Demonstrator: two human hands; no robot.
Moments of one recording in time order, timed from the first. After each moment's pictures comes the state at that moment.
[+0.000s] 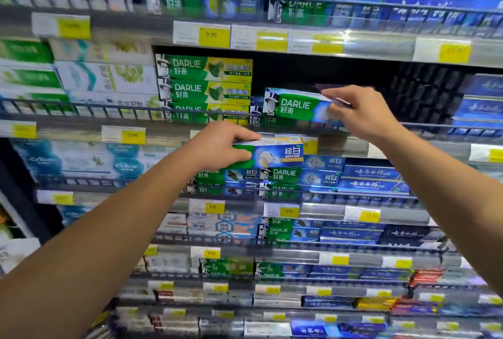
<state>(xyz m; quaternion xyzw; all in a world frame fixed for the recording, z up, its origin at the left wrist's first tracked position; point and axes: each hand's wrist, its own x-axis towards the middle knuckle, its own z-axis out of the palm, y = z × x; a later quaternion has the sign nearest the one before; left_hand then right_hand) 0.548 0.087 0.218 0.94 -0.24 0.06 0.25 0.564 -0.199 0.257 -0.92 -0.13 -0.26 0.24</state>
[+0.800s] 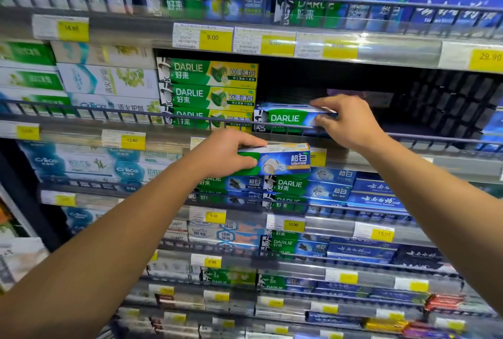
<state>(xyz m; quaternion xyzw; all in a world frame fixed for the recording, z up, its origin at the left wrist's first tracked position) 0.570 0.077 0.211 0.93 -0.23 0.06 0.27 0.607 -0.182 0.247 -0.94 -0.17 -0.25 0.18</state>
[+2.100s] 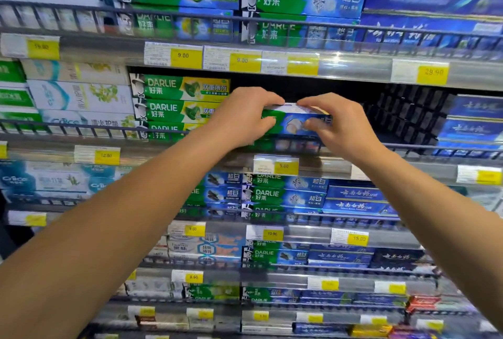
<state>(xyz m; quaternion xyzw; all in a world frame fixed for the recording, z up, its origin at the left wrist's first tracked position) 0.582 0.001 0.281 0.91 -0.27 0.27 0.16 0.578 -0.213 0.261 -0.88 -0.24 -0.34 0.21</state>
